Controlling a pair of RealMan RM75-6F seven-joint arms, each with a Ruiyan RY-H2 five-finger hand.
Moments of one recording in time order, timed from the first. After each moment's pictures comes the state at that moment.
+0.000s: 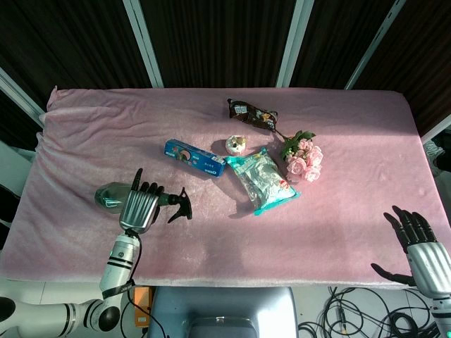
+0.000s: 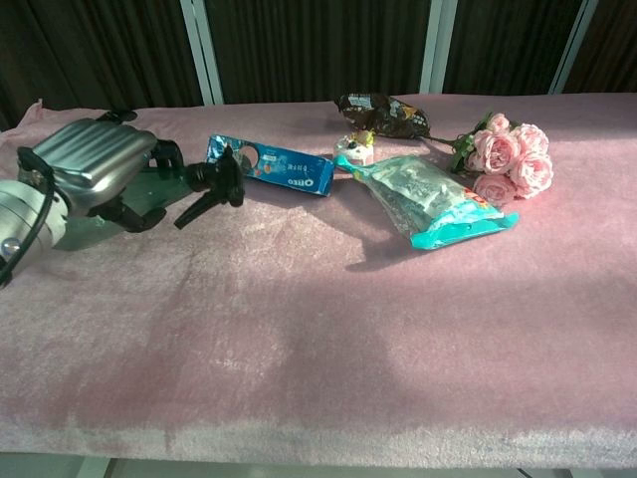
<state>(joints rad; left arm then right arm) -0.72 -1.64 -0.08 -1.54 1.03 1.39 0.73 0.03 -1.02 -0.03 -1.62 -1.67 1.54 0.08</state>
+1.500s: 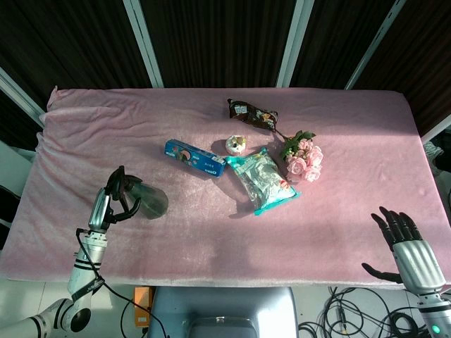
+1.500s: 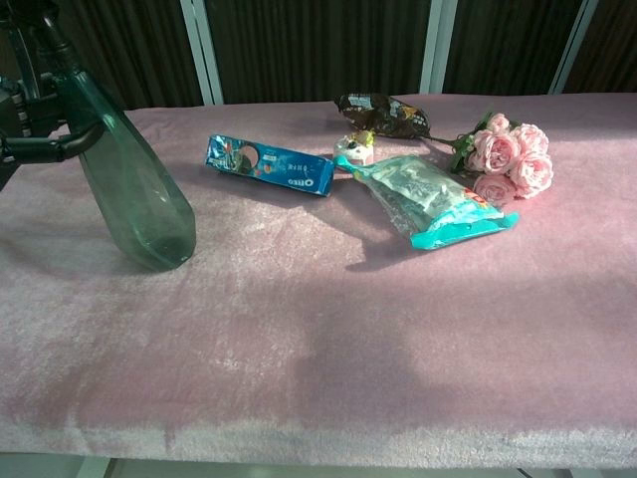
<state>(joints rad) -0.47 -1.60 -0.22 -1.33 1.40 1.31 -0.75 0.06 -1.05 -0.03 -1.64 -1.65 1.47 -0.01</state>
